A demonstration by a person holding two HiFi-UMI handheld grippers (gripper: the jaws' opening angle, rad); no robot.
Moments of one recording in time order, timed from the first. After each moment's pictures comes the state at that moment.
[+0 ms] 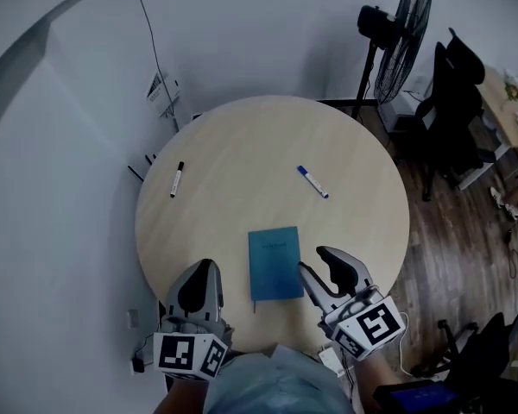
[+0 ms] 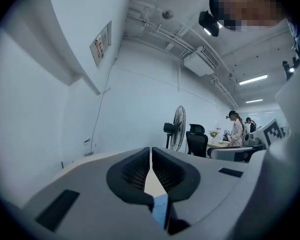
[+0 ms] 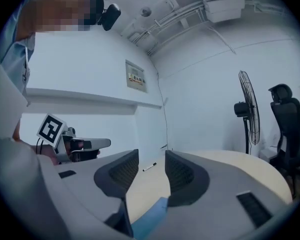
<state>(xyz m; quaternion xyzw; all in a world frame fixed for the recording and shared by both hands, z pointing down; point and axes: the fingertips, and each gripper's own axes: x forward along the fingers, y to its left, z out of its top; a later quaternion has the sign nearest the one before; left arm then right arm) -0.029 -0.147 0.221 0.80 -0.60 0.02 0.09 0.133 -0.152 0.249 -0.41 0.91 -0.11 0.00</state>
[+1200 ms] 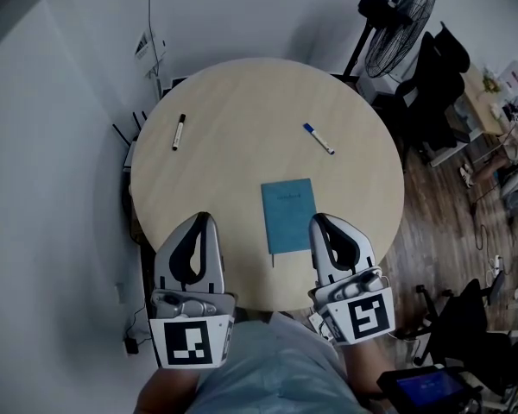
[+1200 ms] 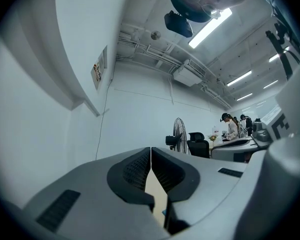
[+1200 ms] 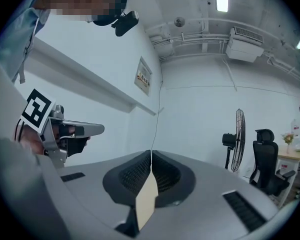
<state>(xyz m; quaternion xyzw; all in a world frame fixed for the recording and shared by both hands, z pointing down) -0.149 -0.099 0.177 0.81 -0.59 -0.02 -0.02 0.005 -0.097 0.205 -0.53 0.85 0.03 -0.02</state>
